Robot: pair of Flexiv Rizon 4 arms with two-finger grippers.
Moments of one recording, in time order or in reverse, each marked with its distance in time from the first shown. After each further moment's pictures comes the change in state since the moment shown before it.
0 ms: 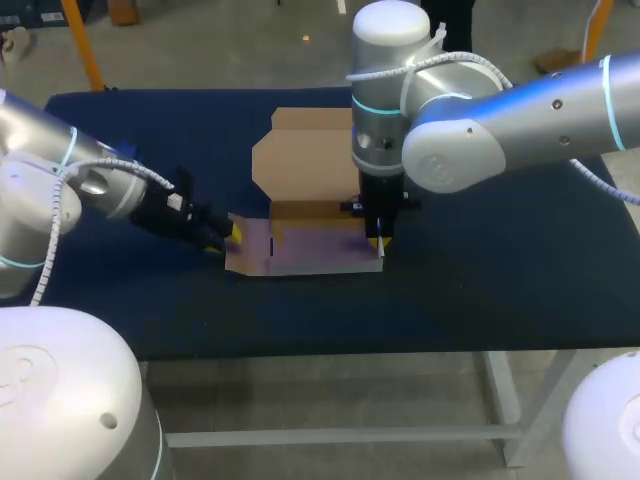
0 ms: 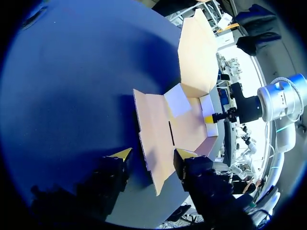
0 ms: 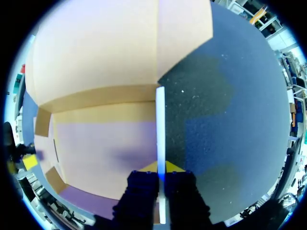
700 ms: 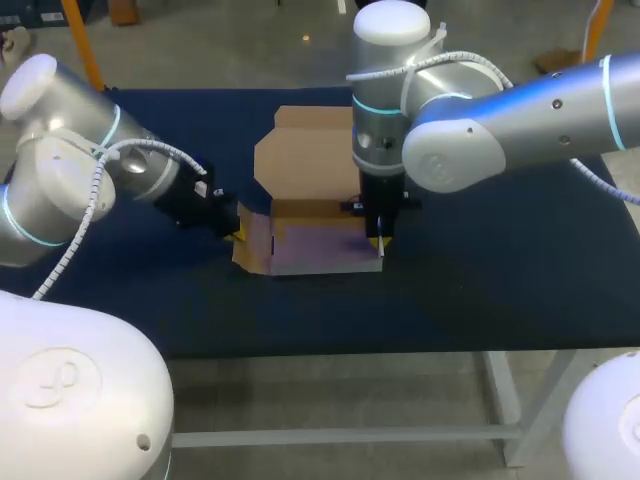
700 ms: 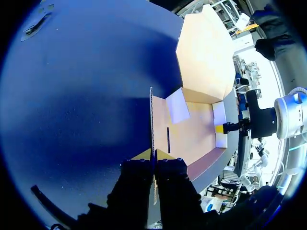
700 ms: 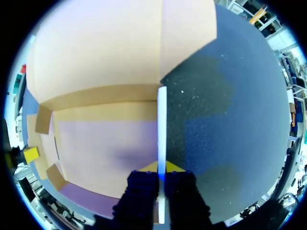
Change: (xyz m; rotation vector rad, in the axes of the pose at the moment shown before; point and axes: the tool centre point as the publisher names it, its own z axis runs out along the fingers) left arm 0.020 -0.013 0.008 -0.006 -0.195 -0.076; right arm -0.001 0.001 0.000 0.000 -0.001 0.001
